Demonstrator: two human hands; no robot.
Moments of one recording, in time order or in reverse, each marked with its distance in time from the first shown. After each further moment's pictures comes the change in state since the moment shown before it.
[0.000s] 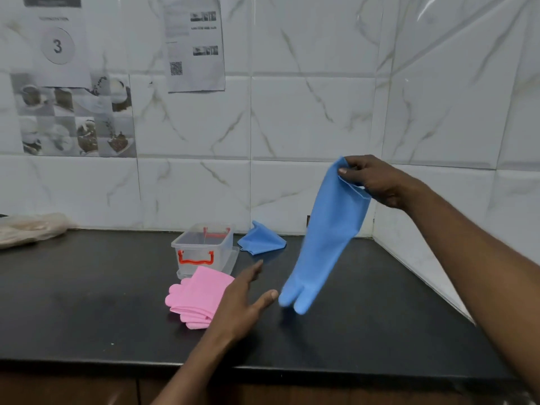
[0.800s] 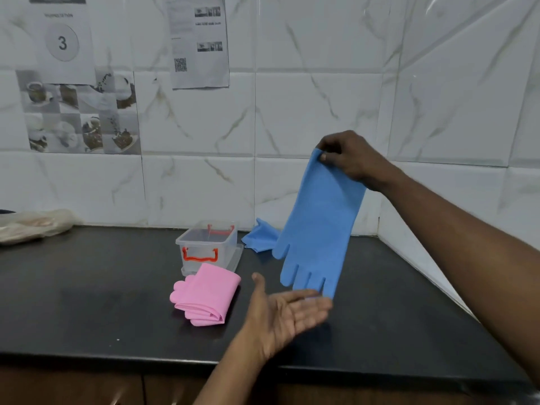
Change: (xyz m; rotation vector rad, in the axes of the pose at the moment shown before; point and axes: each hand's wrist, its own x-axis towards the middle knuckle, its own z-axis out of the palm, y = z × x) left_hand 0.008 0.027 0.047 -1.490 -0.382 -0.807; right_hand 0.017 -0.043 0.032 -0.454 0.154 -0.309
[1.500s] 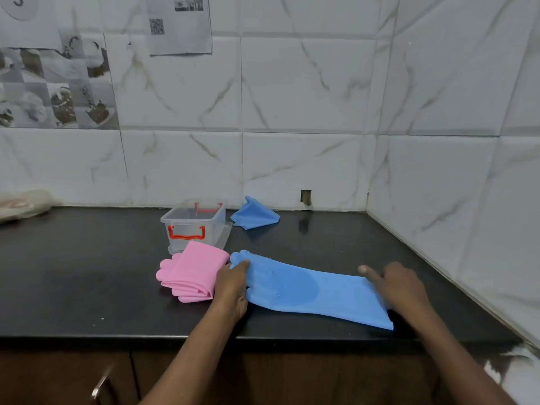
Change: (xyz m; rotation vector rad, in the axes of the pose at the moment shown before) left_hand 0.014 0.019 -0.034 0.476 0.754 0.506; right_hand -0.222 0.120 0.097 -0.315 -0.101 0.869
